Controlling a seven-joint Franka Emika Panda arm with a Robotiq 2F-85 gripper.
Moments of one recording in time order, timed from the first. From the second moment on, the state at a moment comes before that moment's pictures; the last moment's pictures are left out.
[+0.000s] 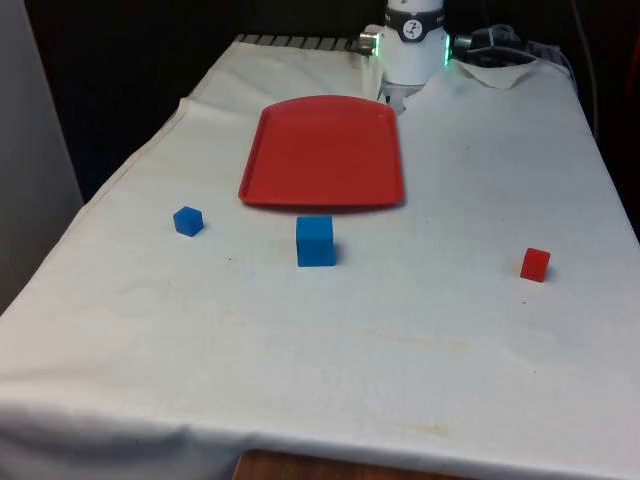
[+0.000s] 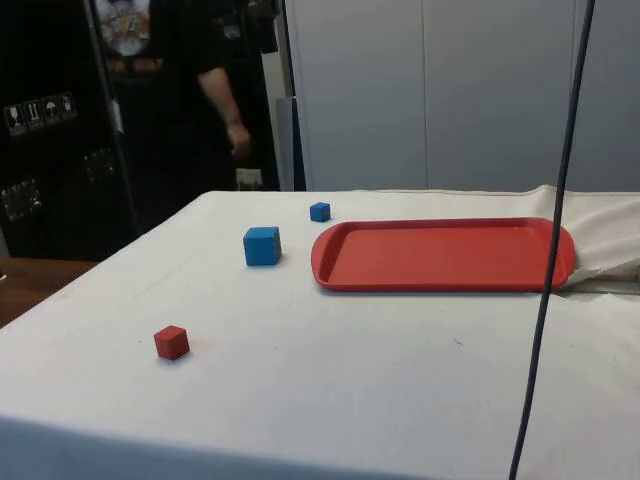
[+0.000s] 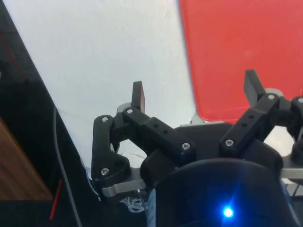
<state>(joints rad) 0.65 0.08 -0.68 -1.84 0.07 1.82 -0.07</state>
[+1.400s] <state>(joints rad) 0.59 0.36 -0.68 -1.79 0.22 2.13 -0.21</state>
